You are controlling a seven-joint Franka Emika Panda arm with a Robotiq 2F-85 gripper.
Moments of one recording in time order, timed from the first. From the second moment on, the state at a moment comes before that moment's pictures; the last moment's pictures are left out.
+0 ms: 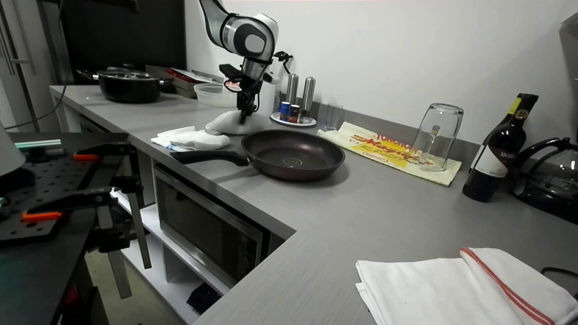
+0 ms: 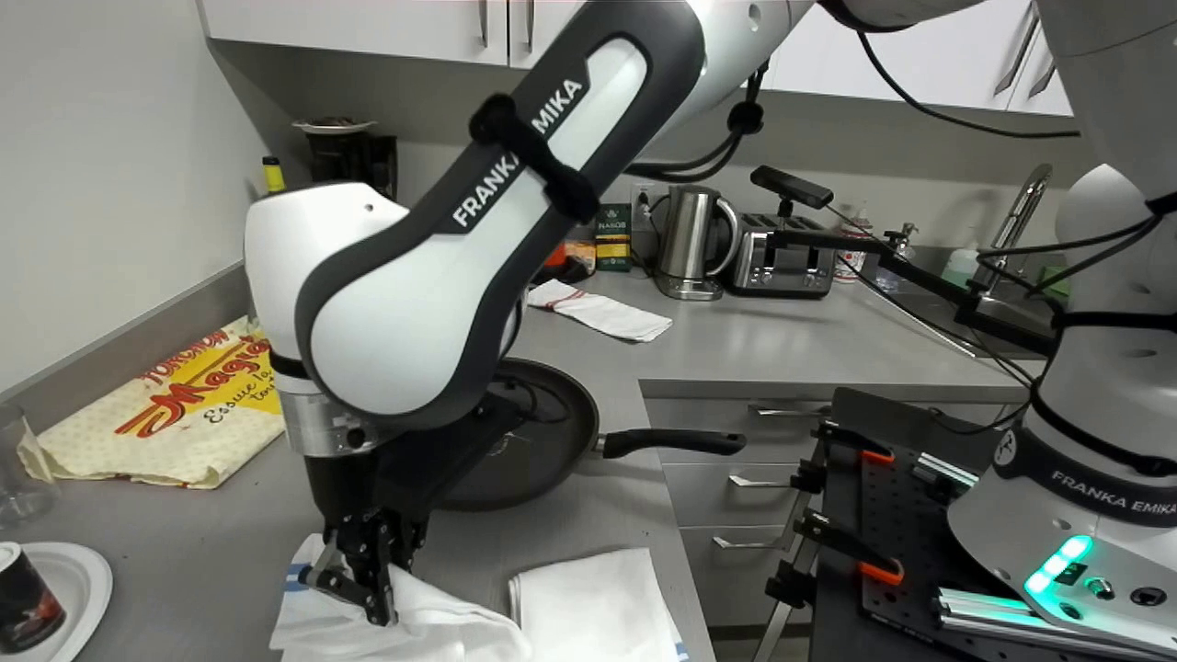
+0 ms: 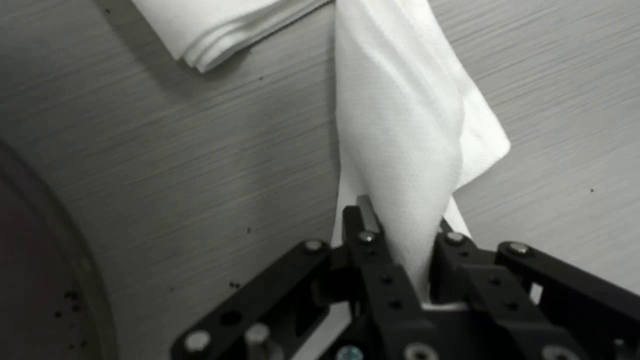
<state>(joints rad) 0.37 0.73 0.18 -1.74 0.06 2.39 0.30</state>
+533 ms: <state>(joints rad) 0.32 0.45 0.14 -1.81 0.02 2.26 0.29</state>
